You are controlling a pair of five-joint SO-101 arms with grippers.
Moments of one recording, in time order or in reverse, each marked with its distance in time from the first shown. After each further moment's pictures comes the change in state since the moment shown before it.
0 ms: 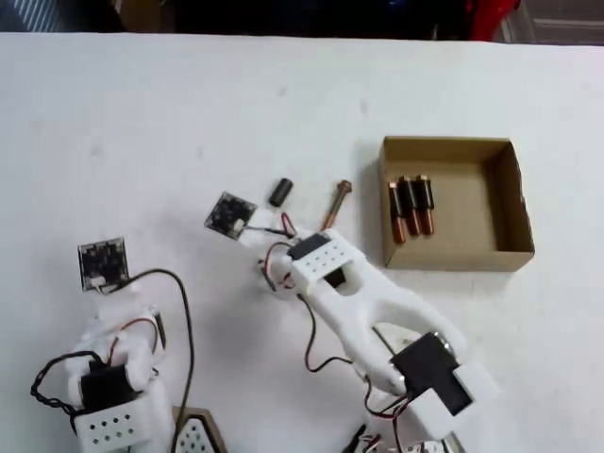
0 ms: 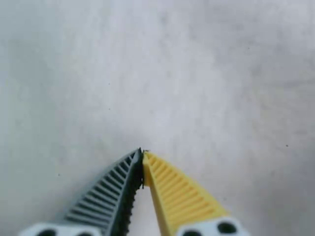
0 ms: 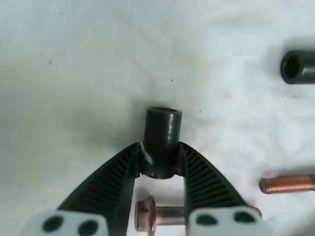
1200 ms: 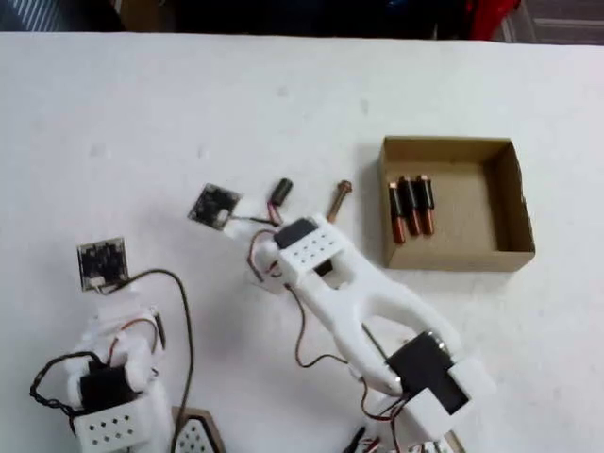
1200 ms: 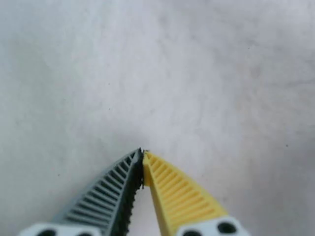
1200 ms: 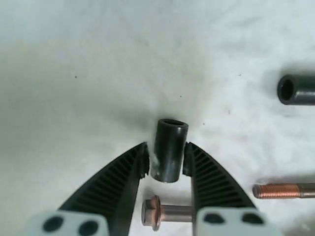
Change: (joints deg) left arm 0.0 0.0 0.0 0.0 0.0; right arm -2.2 0.6 -9.6 10.5 0.0
